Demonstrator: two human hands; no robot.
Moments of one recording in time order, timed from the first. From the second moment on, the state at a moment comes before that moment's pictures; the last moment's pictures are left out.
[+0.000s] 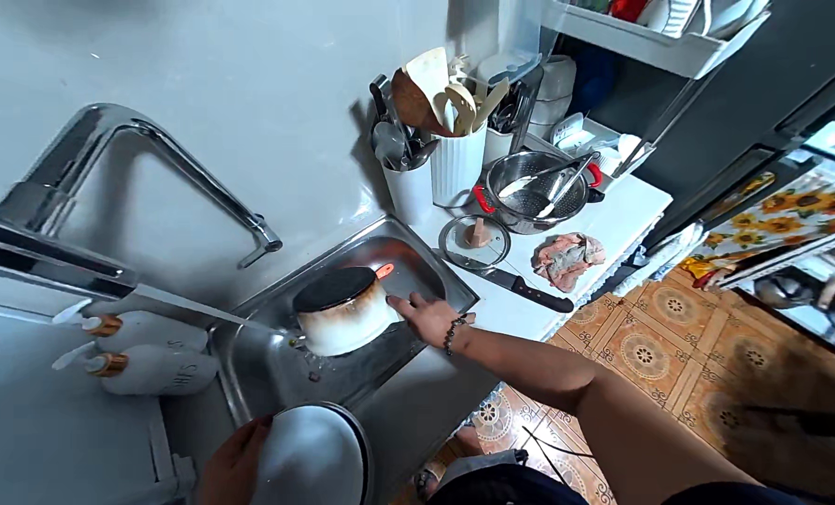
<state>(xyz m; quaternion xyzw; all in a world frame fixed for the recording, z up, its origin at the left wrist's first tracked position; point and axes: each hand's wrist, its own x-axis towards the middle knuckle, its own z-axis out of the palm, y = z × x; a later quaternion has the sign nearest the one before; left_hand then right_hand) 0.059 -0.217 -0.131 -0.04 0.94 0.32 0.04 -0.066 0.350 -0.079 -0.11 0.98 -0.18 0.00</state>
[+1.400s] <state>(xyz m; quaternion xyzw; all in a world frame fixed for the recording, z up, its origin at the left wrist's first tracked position) -0.048 0.018 0.055 -0.09 0.88 0.46 0.08 -0.184 0.268 -0.088 -0.23 0.94 -0.21 0.13</state>
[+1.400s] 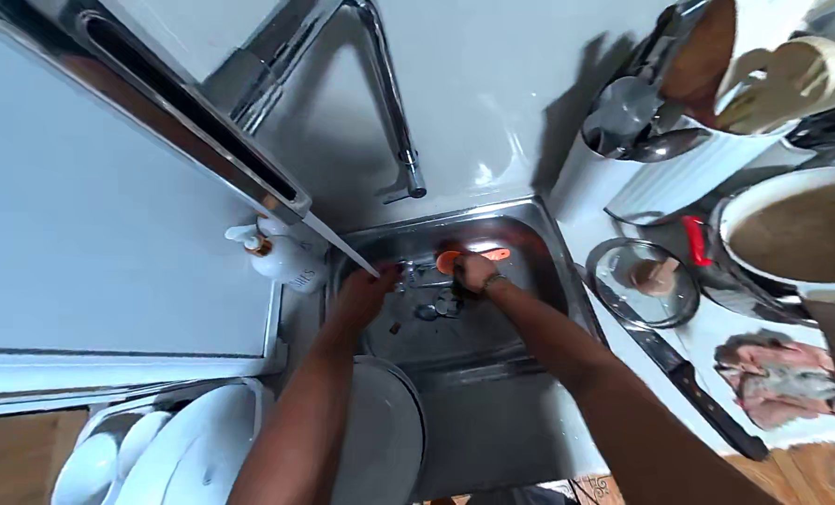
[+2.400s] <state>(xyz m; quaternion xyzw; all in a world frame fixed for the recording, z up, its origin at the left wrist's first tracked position) -0.080 0.039 0.042 -0.02 0.90 0.40 0.17 -0.140 0.145 -0.287 -0.30 0.92 -0.12 0.22</state>
